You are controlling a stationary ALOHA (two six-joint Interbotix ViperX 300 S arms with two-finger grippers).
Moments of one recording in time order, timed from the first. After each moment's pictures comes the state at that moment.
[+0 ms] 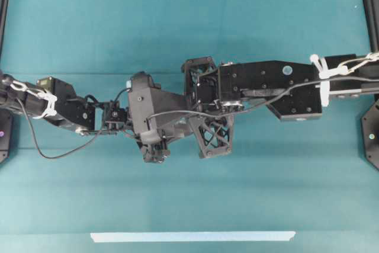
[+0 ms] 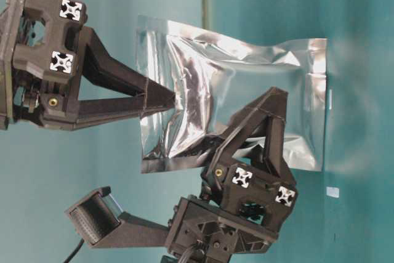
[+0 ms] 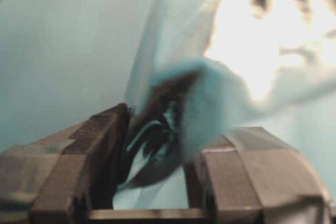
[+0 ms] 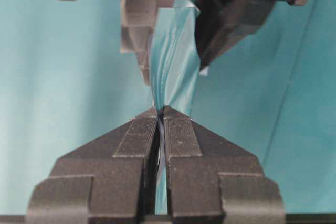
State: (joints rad) left arm 0.02 0.30 0.77 0.01 -0.80 -0.18; right arm 0.02 0.19 -0.01 -0.07 1.14 -0.17
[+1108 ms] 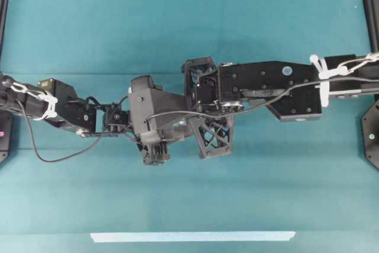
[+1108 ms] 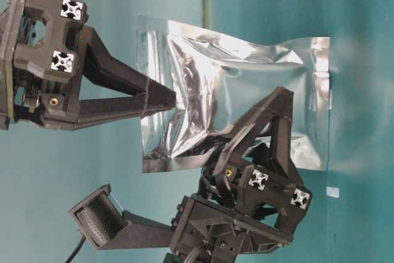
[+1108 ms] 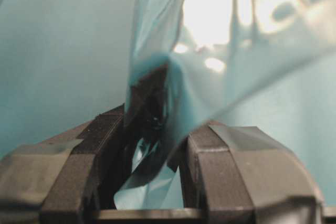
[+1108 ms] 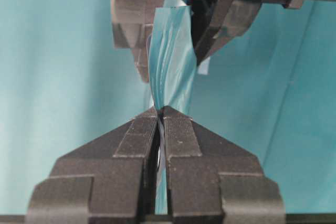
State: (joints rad) left arm 0.02 0.30 0.77 0.01 -0.73 -0.10; right arm 0.02 0.19 -0.02 -0.07 1.14 -0.17
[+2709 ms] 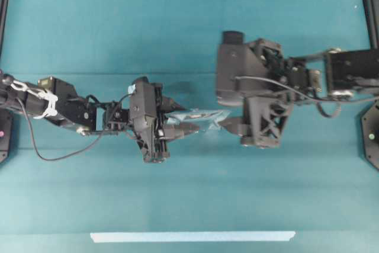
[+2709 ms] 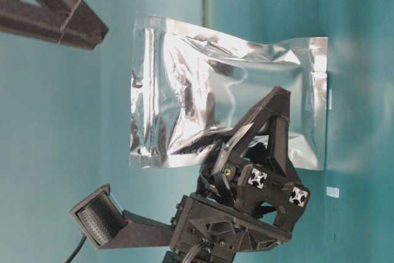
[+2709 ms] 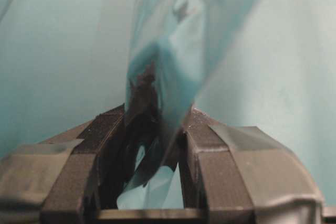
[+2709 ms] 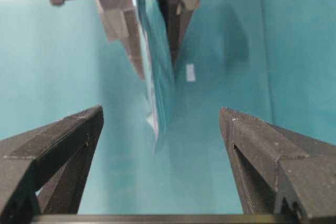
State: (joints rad) left arm 0.03 0.30 0.77 0.01 -0.72 -0.09; right arm 0.01 -0.24 0.43 -0.12 0.73 0.12
